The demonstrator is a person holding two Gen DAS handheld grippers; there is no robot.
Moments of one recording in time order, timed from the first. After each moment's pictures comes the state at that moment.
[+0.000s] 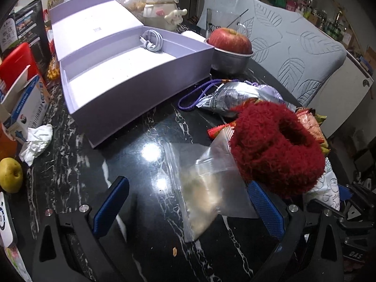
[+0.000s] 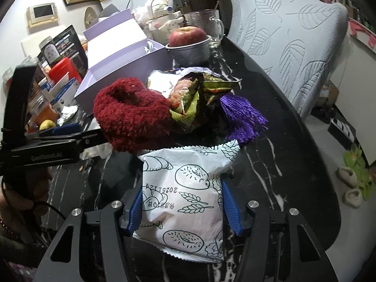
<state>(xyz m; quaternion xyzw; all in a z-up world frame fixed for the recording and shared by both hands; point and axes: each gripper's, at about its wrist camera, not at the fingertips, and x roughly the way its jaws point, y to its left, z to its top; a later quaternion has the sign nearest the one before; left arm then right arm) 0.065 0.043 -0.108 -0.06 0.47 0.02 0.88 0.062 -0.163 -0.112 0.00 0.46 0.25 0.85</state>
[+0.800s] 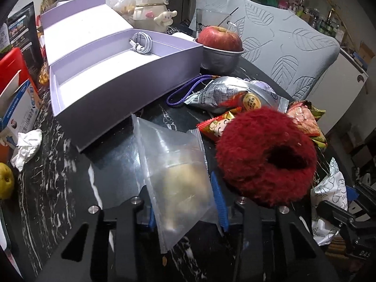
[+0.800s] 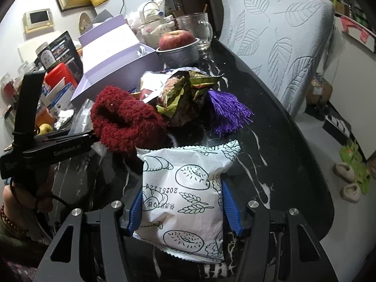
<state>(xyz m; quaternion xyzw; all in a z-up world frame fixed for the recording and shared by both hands) 0.068 0.033 -0.113 -0.05 0.46 0.00 0.89 0.052 -0.179 -0.112 0.01 0.45 0.24 0.86</state>
